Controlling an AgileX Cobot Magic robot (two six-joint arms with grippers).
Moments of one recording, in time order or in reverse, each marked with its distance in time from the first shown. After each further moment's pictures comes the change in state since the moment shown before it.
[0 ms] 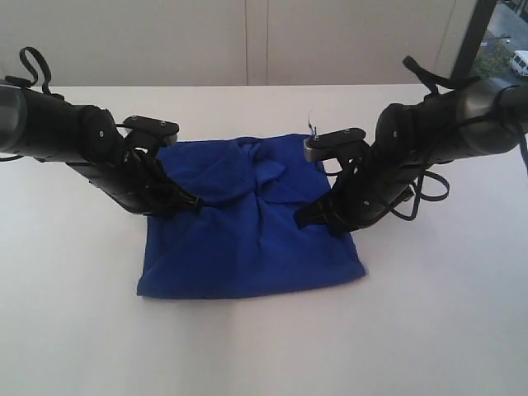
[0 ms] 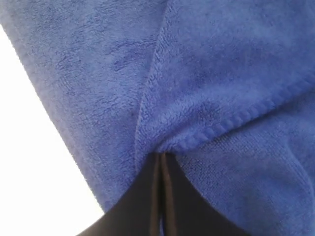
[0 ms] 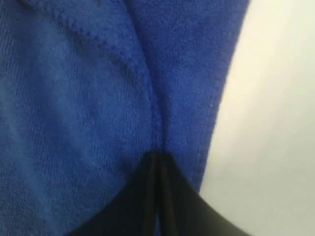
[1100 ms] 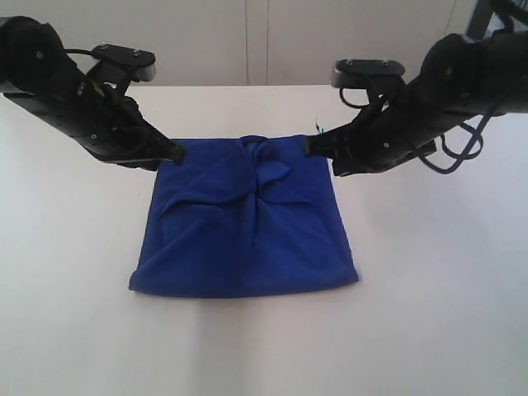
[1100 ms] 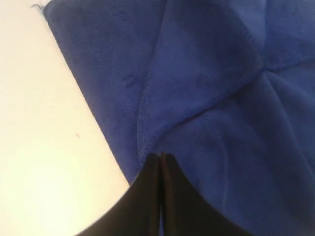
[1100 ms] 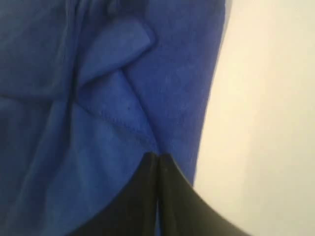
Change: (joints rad) left arm 0.006 -0.283 -0.028 0.040 0.209 -0.003; right arm -0.060 -0.203 -0.028 0.140 0.001 0.030
